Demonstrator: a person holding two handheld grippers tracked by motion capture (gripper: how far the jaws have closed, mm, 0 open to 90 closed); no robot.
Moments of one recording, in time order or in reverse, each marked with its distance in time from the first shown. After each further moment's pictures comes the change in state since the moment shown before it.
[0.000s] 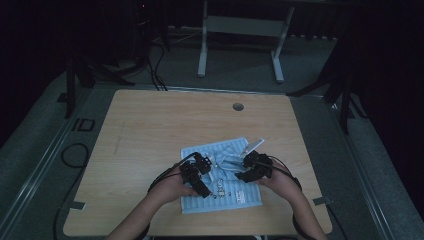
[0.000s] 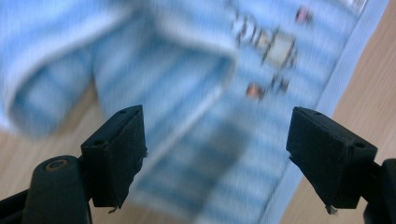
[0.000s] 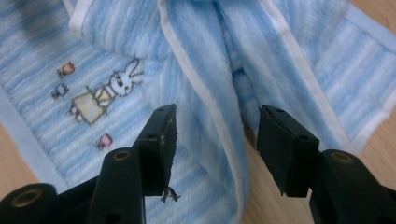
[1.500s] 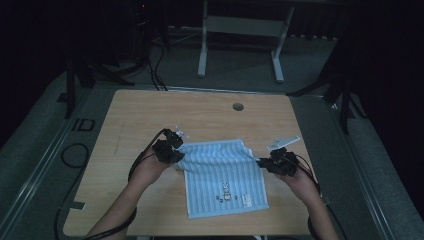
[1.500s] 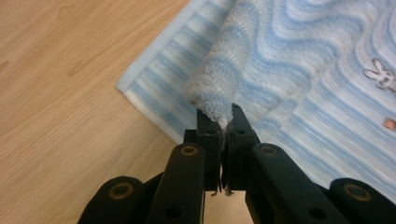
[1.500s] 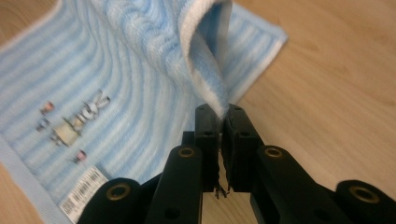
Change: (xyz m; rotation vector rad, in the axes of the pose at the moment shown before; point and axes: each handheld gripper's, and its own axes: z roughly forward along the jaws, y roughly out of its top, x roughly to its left) left arm 0.081 -0.033 -0.041 -0.176 0.201 -0.221; right arm -0.032 -0.046 -0.048 -0.172 -0.070 0.158
